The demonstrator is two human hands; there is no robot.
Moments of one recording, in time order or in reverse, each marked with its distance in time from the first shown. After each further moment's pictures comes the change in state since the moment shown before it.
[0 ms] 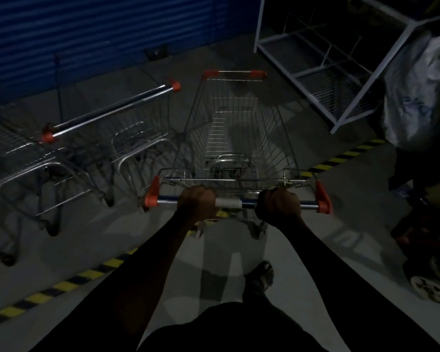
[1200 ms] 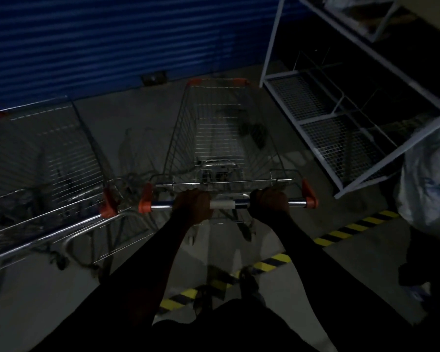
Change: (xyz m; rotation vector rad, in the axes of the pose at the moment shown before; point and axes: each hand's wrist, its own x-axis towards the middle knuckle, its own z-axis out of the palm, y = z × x) left_hand 0.481 -0.116 0.075 -0.026 -0.183 -0.231; right_hand 0.411 0.247 0.240 -0.047 -0.069 -0.080
